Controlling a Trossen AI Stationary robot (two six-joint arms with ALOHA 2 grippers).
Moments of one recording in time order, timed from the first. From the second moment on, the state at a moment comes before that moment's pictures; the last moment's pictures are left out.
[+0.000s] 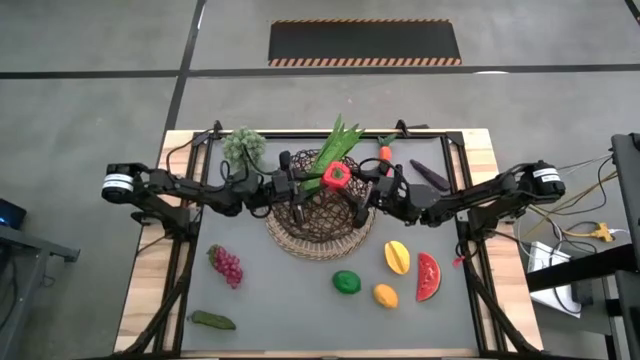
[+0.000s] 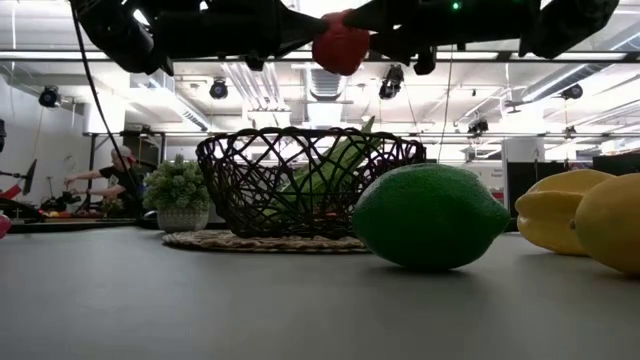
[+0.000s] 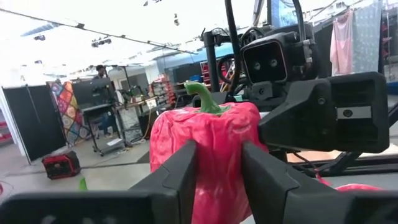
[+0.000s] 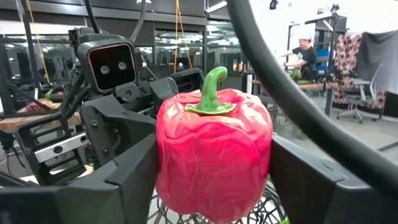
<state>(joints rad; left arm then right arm) 0.07 1.44 0.66 1.01 -0.12 0.22 0.06 1.45 0.65 0.99 0.48 -0.07</state>
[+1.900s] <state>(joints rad) 0.06 1.11 0.50 0.80 -0.18 0.19 -0.09 1.87 1.19 -0.16 0.50 0.39</state>
